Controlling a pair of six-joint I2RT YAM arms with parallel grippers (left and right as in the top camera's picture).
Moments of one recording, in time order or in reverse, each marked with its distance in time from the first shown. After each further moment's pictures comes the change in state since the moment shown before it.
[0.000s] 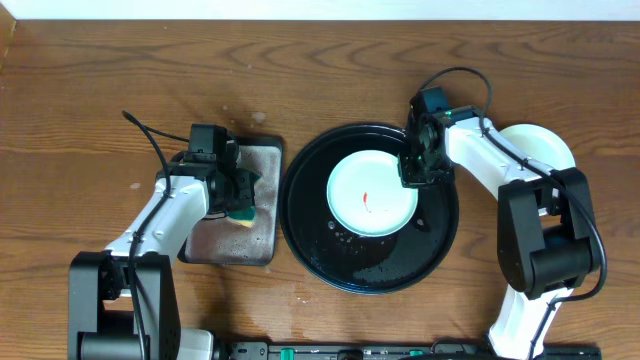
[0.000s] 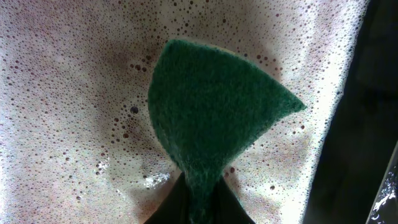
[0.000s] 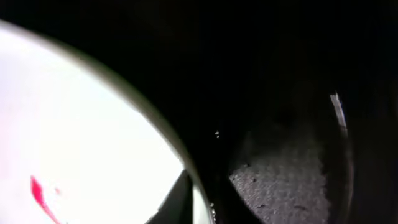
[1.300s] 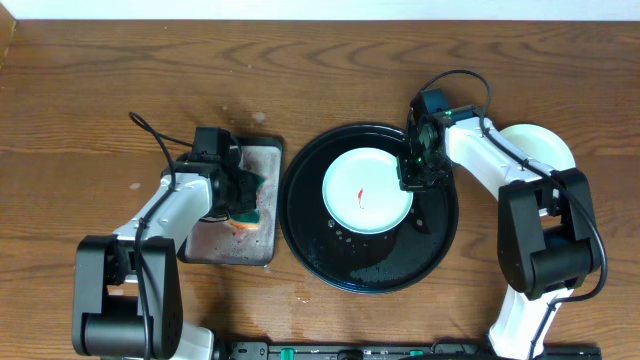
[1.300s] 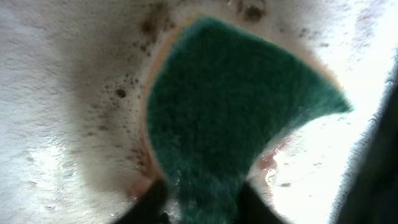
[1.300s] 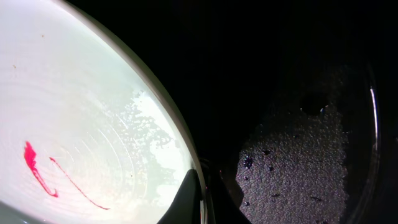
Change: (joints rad) left arm -0.002 0.063 -0.007 0.009 0.005 -0.011; right arm 0.001 -0.003 0.000 -0.040 -0.036 0.002
